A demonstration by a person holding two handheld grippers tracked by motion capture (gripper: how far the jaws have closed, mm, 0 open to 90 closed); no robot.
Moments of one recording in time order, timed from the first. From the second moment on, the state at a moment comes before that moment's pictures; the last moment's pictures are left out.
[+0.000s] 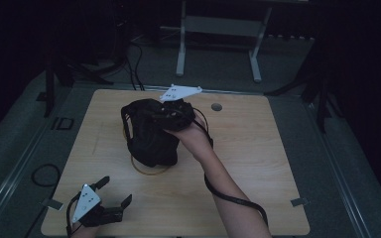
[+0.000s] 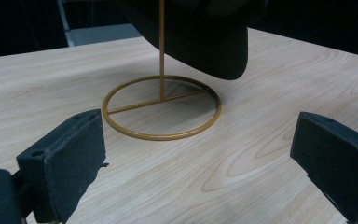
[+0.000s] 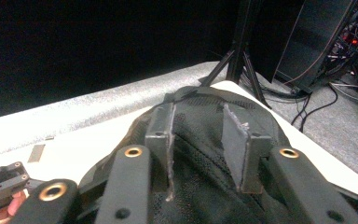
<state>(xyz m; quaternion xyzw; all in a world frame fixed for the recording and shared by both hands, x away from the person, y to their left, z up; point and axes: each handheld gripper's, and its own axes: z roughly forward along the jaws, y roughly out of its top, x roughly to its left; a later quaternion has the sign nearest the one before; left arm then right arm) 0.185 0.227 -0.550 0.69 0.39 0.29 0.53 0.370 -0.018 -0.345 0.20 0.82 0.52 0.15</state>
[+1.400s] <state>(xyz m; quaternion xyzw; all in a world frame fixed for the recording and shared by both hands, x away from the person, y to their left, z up) 0.186 0.224 -0.552 0.70 0.39 0.28 0.53 0.352 -0.087 -0.369 0.19 0.82 0.53 0.15</state>
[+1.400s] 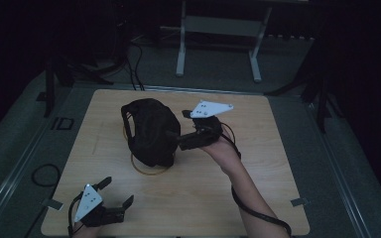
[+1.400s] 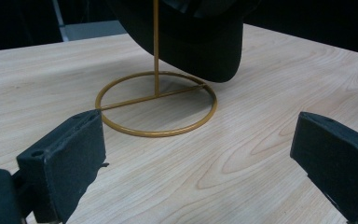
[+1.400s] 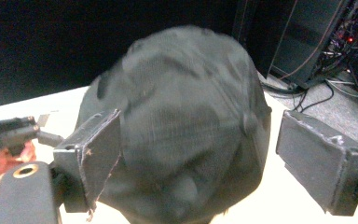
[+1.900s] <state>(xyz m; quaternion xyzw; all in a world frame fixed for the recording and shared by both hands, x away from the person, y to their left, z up) 0.187 0.222 -0.553 0.70 0.38 0.27 0.54 0.335 -0.136 -0.411 0.21 0.81 0.53 0.14</state>
